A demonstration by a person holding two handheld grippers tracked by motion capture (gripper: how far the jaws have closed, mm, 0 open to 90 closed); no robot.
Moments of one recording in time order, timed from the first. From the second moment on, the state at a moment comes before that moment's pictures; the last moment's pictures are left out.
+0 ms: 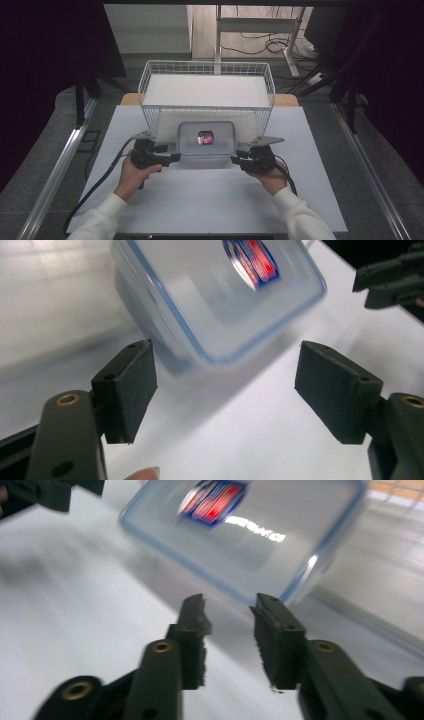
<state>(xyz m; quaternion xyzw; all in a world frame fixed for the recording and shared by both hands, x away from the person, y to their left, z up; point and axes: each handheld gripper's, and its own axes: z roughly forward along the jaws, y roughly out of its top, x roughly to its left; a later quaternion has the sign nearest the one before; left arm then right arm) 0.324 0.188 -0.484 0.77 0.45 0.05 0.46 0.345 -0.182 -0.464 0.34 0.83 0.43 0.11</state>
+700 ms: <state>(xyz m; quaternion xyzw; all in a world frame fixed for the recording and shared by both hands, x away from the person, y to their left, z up) 0.256 0.186 -0.495 0.81 0.41 0.04 0.42 0.324 -0.109 -0.492 0.26 0.89 0.36 0.12</state>
